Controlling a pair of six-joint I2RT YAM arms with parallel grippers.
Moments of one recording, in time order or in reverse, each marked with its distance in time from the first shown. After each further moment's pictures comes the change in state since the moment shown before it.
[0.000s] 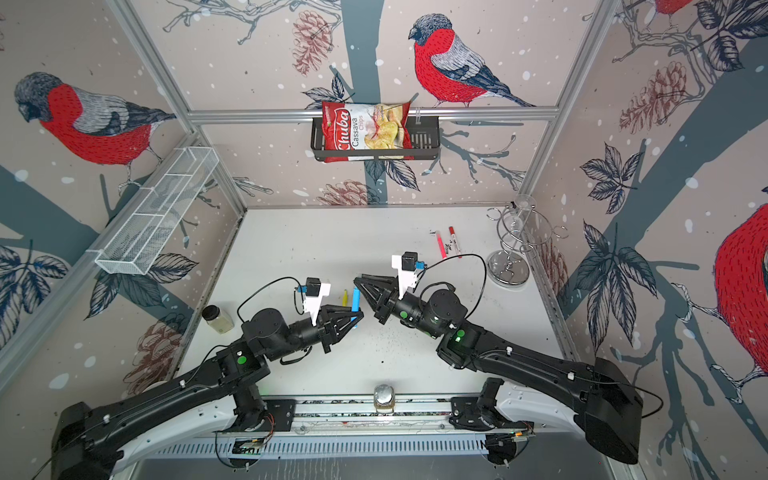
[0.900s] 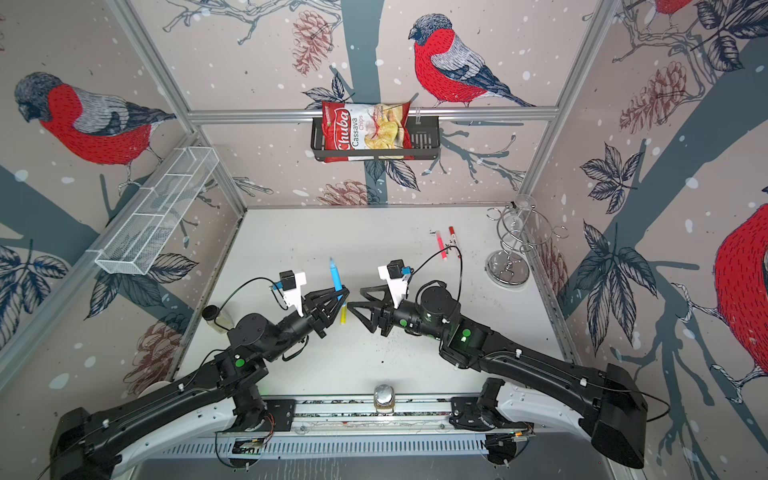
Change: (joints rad) left arm 0.013 -0.032 -0.046 0.182 -0.216 0.016; right arm 0.008 -0.039 0.054 -0.301 -0.105 -0.050
